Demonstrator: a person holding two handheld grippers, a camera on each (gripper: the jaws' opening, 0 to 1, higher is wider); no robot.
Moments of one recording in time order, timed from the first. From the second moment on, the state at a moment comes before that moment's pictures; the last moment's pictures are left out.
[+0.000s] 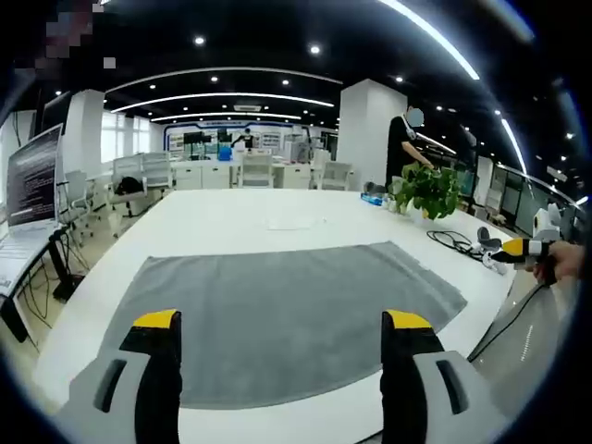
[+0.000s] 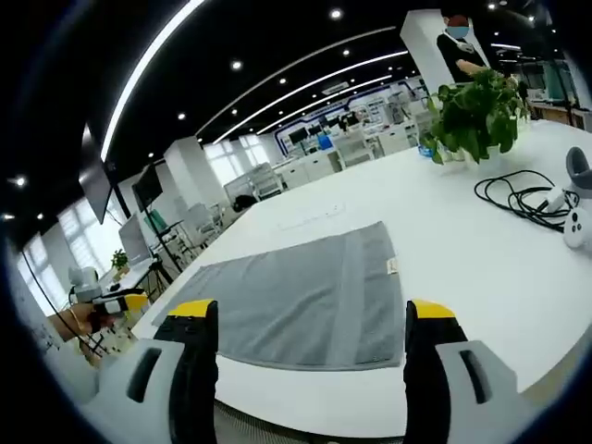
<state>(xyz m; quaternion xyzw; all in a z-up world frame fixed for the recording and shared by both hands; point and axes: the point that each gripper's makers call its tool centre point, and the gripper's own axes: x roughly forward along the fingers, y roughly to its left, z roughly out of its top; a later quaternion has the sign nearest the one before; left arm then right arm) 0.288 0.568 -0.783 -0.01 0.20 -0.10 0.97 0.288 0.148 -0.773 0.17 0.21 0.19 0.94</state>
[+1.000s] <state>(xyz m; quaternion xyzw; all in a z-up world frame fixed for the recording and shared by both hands) 0.287 0.567 -0.772 -0.03 0.19 -0.08 0.98 0.290 0.141 -0.764 0.18 0.19 0.18 0.95</state>
